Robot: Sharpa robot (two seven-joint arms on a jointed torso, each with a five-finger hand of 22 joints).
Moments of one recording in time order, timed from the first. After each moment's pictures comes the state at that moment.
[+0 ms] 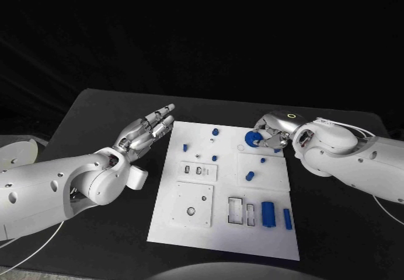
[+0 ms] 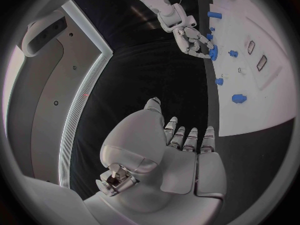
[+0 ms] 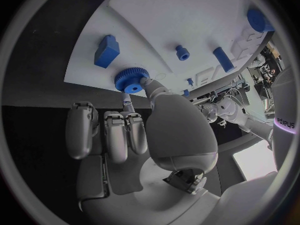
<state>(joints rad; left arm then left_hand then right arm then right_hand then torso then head) 1.19 -1.00 -0.17 1.65 -0.15 -0.21 0.56 1.36 0.28 -0.23 0.29 0.44 0.24 0.04 0.05 0.03 0.01 0.00 0.01 0.00 0.00 0.09 0.00 0.00 0.17 0.01 0.22 0.00 0.00 1.26 -0.84 -0.11 1.46 -1.67 -0.28 -0.20 1.30 -0.11 0.22 0.08 0.38 0.98 0.11 0.16 0.20 1.46 0.01 1.57 1.31 1.46 -0.05 1.57 1.31 0.07 1.41 0.06 1.36 1.31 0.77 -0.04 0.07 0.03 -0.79</state>
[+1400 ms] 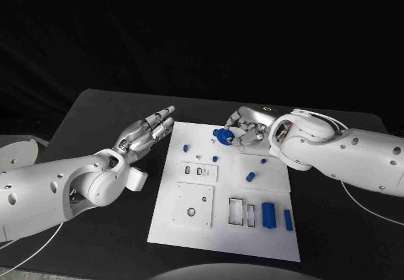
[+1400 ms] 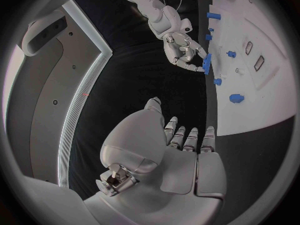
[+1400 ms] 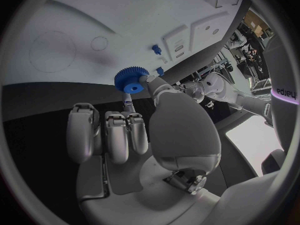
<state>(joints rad) 1.19 -1.00 -0.17 1.65 -0.15 -0.21 0.56 1.36 0.28 -0.23 0.29 0.44 0.25 0.04 0.05 0.03 0.01 0.00 0.01 0.00 0.00 0.09 0.00 0.00 0.17 0.01 0.23 0.00 0.00 1.32 -0.73 -0.12 1.51 -1.46 -0.28 -0.16 1.24 -0.13 0.27 0.10 0.61 0.96 0.09 0.19 0.20 1.47 -0.01 1.57 1.31 1.47 -0.06 1.57 1.31 0.07 1.43 0.04 1.38 1.31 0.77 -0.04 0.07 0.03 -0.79</state>
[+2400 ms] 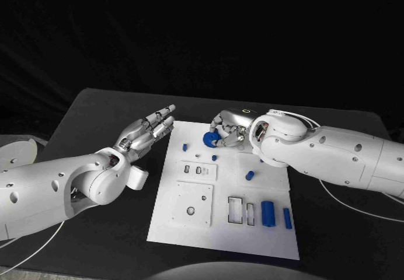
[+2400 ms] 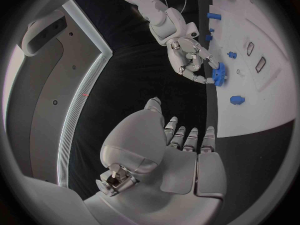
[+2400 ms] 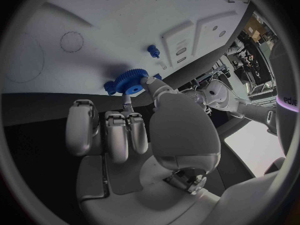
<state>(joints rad) 1.19 -0.99 -0.17 1.65 -0.15 -0.21 0.55 1.36 0.28 -0.23 0.29 0.44 0.25 0.04 0.05 0.03 0.02 0.00 0.01 0.00 0.00 0.09 0.00 0.00 0.17 0.01 0.23 0.00 0.00 1.29 -0.59 -0.11 1.41 -1.51 -0.22 -0.17 1.22 -0.13 0.30 0.10 0.48 0.85 0.10 0.23 0.44 1.47 0.01 1.57 1.31 1.46 -0.06 1.57 1.31 0.07 1.41 0.06 1.33 1.31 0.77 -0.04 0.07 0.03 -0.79</state>
